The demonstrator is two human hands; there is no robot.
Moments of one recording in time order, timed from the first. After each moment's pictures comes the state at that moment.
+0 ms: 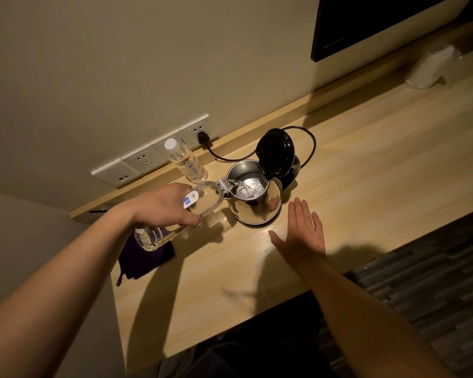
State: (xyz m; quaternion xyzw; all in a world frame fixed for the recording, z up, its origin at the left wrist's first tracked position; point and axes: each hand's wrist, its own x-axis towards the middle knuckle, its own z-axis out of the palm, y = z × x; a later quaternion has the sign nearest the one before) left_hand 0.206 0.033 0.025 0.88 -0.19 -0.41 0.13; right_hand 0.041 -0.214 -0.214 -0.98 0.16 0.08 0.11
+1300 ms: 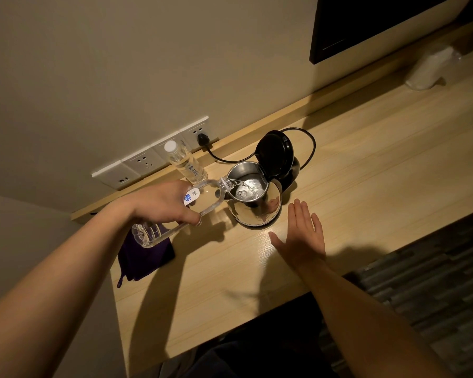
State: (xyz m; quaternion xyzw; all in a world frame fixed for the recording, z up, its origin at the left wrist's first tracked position) left_hand 0.217 0.032 0.028 0.87 -0.22 -0.43 0.13; right_hand 0.041 -0.213 -0.213 -0.98 0.16 0.08 0.12
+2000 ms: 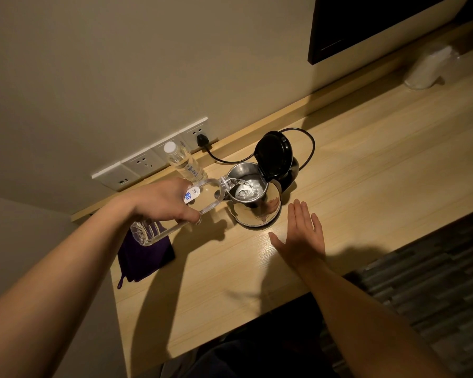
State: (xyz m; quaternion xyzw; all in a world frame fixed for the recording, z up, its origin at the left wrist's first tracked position) left_hand 0.219 0.025 0.034 0.87 -0.21 -0.43 0.12; right_hand 0.041 -0.214 -0.214 -0.98 0.16 0.08 0.12
